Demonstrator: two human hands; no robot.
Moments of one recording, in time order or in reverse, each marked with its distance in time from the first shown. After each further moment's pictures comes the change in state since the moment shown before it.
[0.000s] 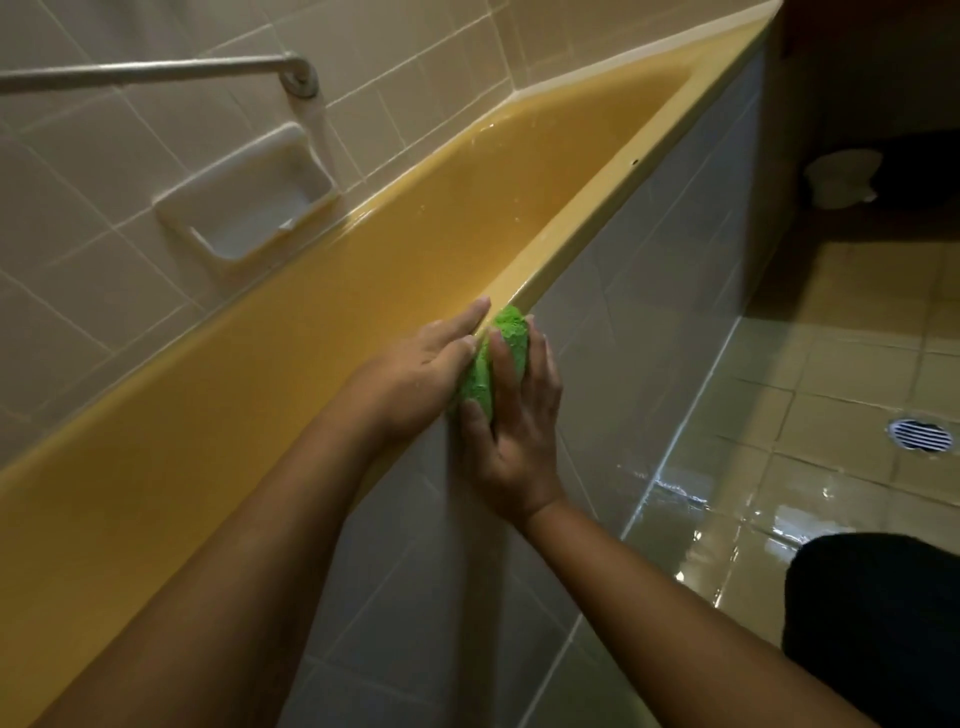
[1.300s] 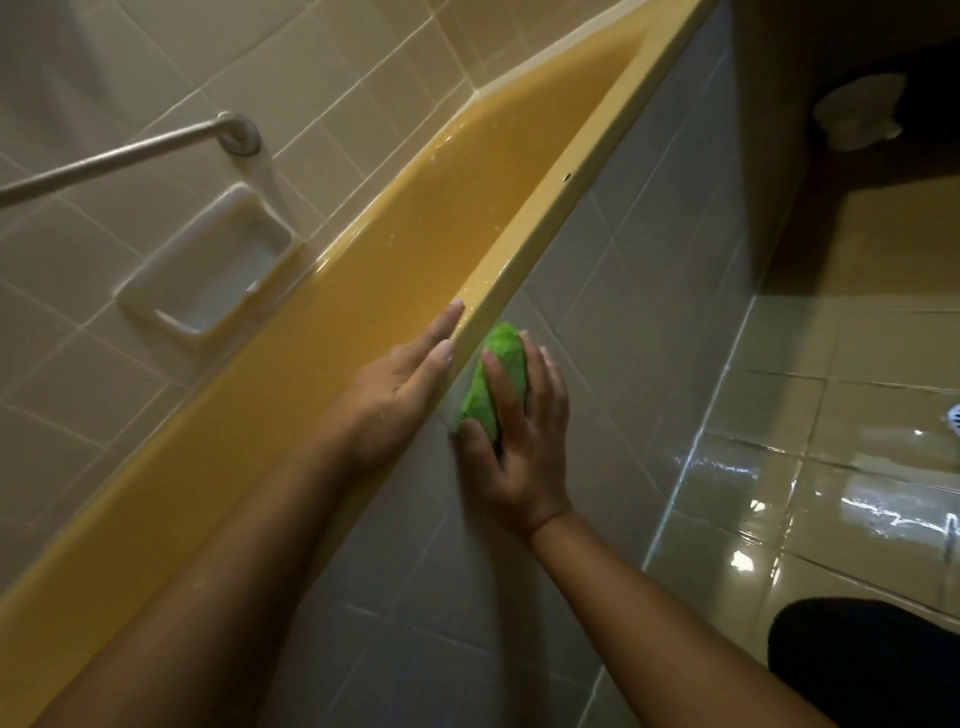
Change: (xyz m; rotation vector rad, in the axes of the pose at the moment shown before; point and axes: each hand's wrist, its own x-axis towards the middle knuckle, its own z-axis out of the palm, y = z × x) left_hand 0.084 0.035 0.015 0.105 -0.054 0.018; right_hand 0.045 0.087 -0.006 0.015 0.109 0.070
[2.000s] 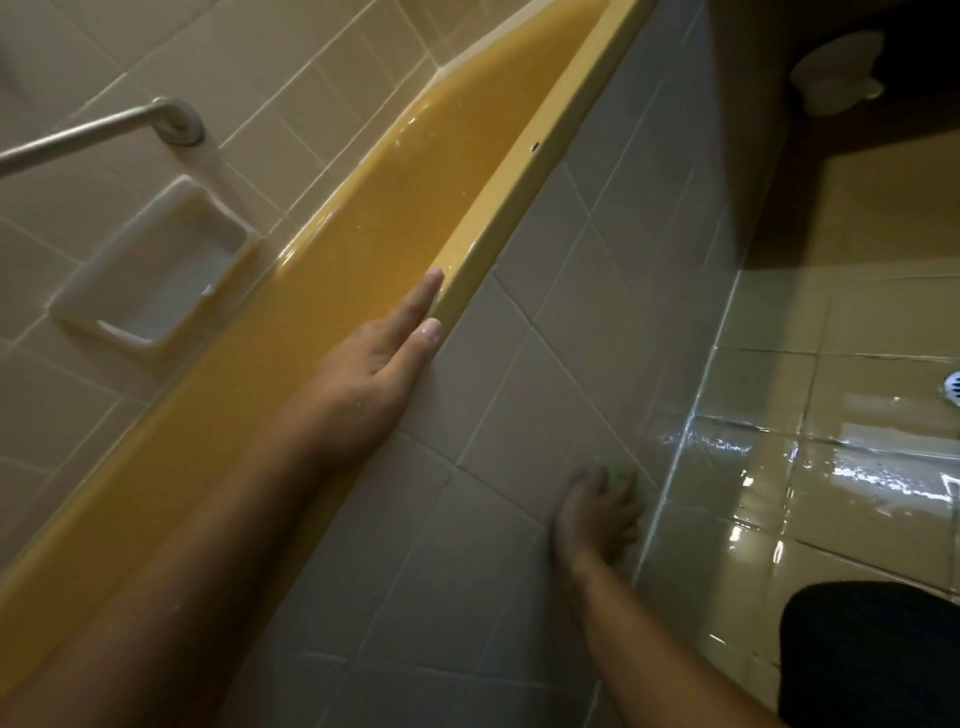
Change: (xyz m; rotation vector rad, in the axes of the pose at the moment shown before) left_hand 0.026 0.004 0.004 0.071 -0.017 0.059; right_hand -0.080 0.096 0.022 -0.045 0.154 1.482
